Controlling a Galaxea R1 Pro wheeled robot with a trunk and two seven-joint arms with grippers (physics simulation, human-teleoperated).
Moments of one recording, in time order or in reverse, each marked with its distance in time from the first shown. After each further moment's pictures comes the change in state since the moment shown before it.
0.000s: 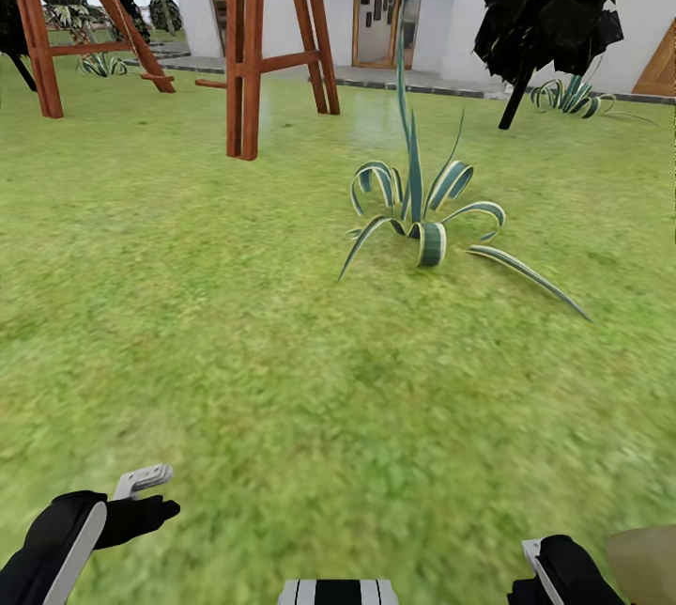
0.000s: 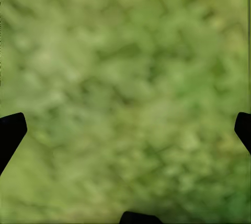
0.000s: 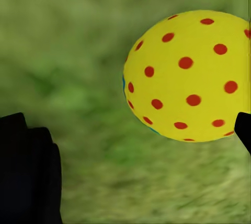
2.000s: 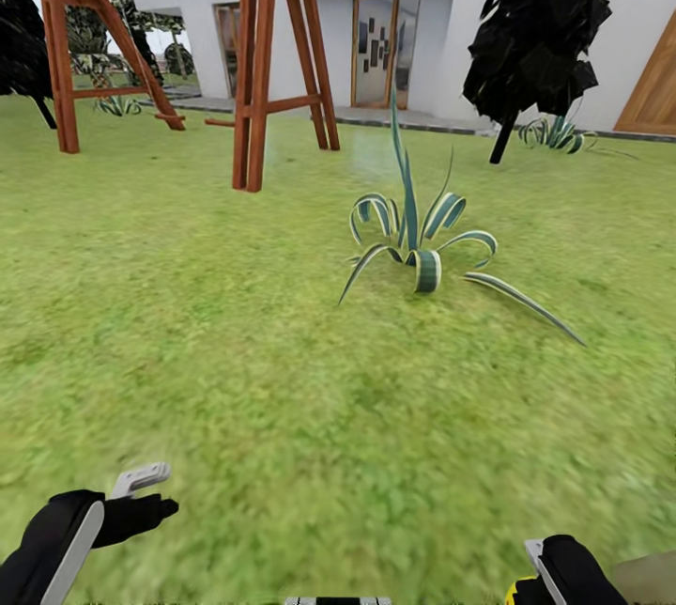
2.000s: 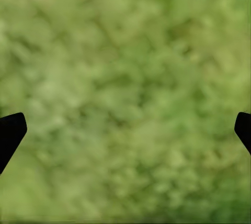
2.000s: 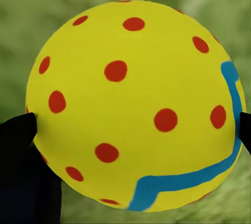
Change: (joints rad) left arm 0.000 0.003 0.007 -0.006 0.001 0.002 -0.003; right arm 0.000 -0.008 -0.001 -0.001 0.000 0.005 0.001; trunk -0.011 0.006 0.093
